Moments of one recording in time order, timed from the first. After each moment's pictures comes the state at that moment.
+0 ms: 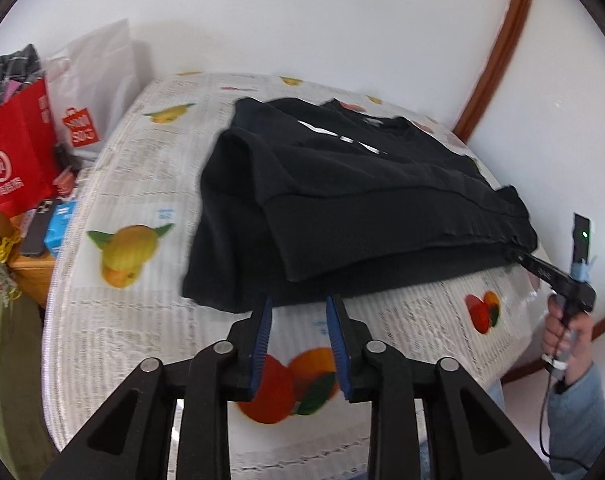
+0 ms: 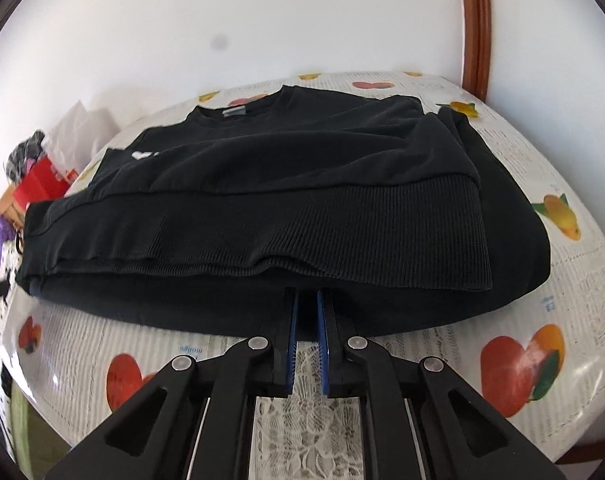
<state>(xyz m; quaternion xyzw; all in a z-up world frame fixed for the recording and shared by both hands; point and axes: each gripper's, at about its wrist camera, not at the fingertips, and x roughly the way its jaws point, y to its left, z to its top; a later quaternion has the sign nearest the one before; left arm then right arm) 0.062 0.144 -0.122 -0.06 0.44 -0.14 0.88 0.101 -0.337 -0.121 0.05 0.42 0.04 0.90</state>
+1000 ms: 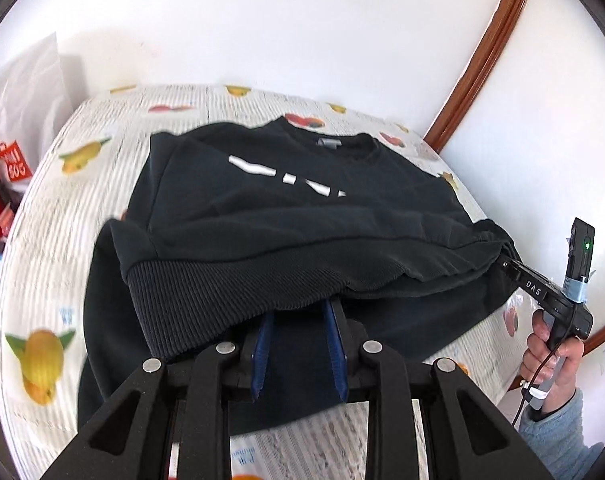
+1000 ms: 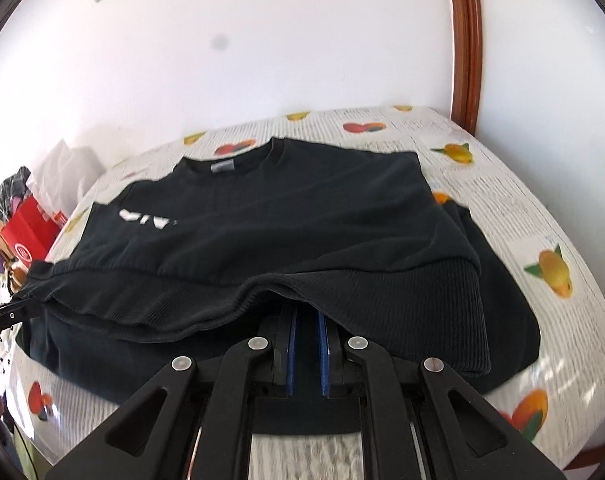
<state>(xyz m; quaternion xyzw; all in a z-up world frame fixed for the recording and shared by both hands) 0.155 0.083 -0.101 -0.07 0.44 -0.19 0.87 0.145 -0.328 -0.080 0.06 0.39 0.01 0.92</state>
